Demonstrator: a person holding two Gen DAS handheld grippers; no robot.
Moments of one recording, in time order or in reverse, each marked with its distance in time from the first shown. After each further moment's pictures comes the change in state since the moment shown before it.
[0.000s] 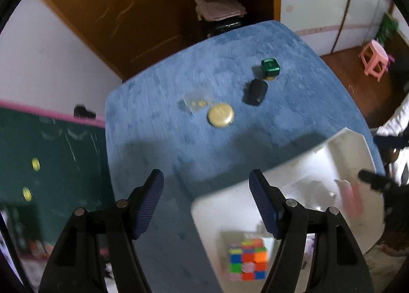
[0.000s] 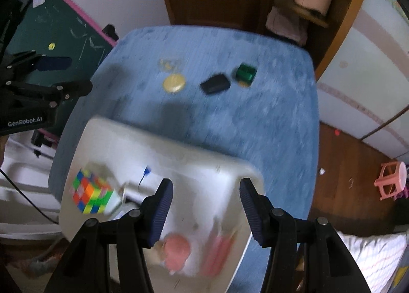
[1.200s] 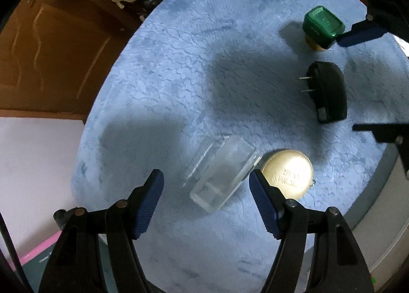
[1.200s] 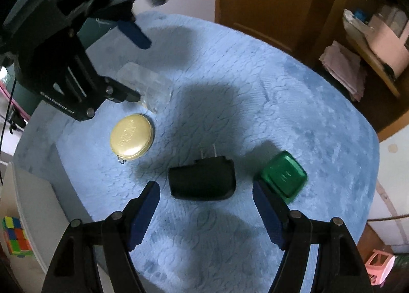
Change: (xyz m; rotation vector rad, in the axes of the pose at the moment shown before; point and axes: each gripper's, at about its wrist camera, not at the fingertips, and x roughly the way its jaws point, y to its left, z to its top) left arm 0.207 0.011 0.123 0.516 0.210 -0.095; right arm 0.187 -0.013 0.142 -0.357 -0.003 0.083
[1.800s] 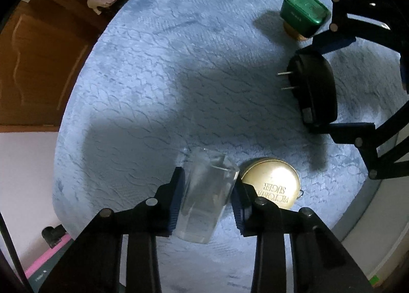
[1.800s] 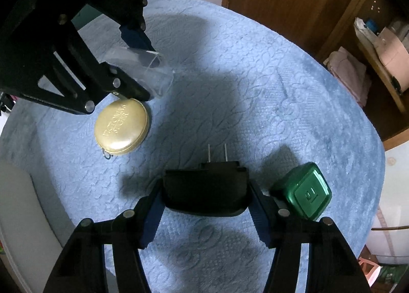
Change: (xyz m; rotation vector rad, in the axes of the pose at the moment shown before) left arm 0.014 -0.023 0.004 0.053 -0.024 -0.095; right arm 0.030 0.017 0.000 -0.075 0.041 -0.057
